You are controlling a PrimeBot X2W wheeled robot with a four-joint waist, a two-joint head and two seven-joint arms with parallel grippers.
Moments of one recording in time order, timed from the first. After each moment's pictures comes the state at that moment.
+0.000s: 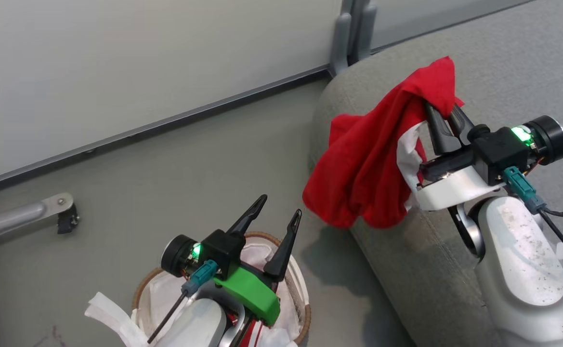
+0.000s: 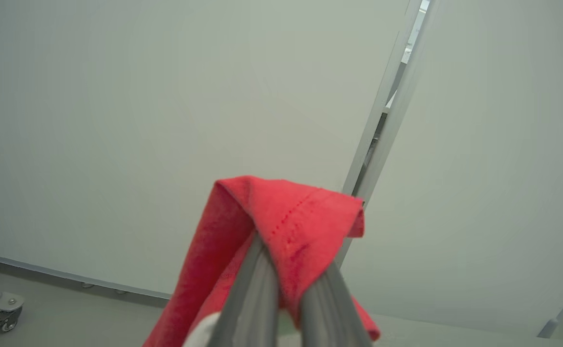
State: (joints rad) left arm -0.32 0.08 -0.61 0.37 -0.35 -0.13 -0.26; right arm -0.48 -0.09 0.12 0.15 -0.07 0.13 -0.26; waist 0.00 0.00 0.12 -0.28
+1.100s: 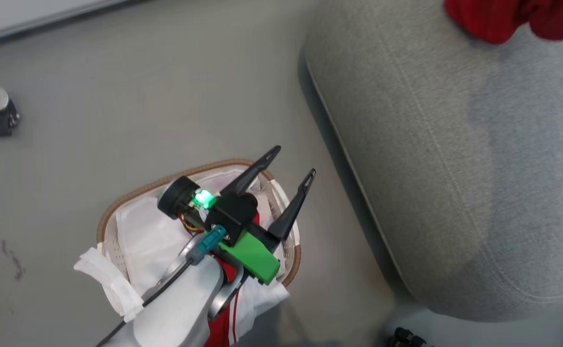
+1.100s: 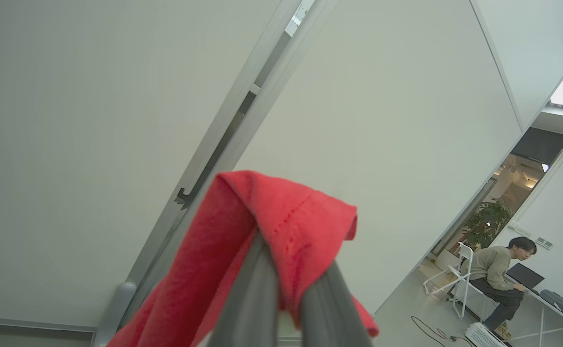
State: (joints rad) left arm -0.50 0.16 -0.72 0.32 -0.30 -0.13 -0.26; right arm -1.08 -0.42 -0.13 0.46 -0.11 0.13 -0.26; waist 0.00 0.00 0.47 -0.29
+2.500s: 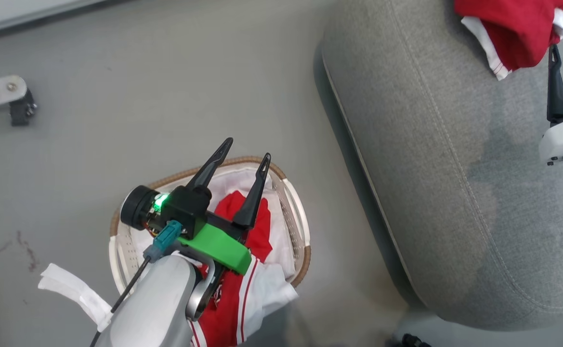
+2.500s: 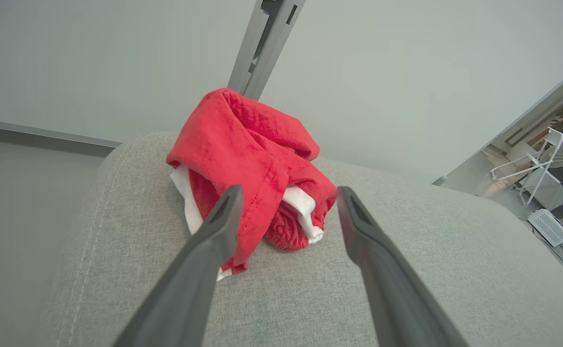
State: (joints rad) left arm -0.43 0.14 -0.53 0.31 -0.30 -0.13 -0.26; right arm -0.65 -0.28 -0.18 0.49 -0.13 0.13 -0.26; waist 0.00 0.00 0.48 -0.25
